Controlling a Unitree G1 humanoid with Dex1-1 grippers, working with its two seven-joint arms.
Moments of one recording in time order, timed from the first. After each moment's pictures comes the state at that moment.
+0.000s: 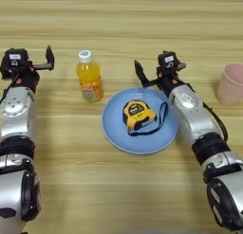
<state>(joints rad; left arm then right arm) -0.56 0.33 0.29 0.84 -0.12 -0.37 -0.13 -0.61 0.04 0.04 0.69 0.02 -0.21 0.18</state>
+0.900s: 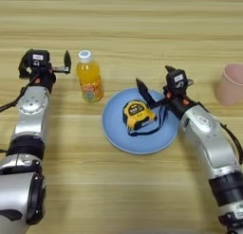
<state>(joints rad) -0.55 0.29 0.18 0.79 -0.07 -0.31 -0.06 -0.23 0.00 0.16 0.08 0.08 0.10 0.34</state>
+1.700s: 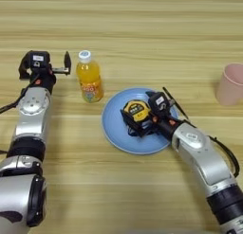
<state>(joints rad) -0.54 0.29 0.18 0.77 -0.07 -0.30 -0.05 -0.18 -0.03 0.28 0.12 0.04 0.14 0.40</state>
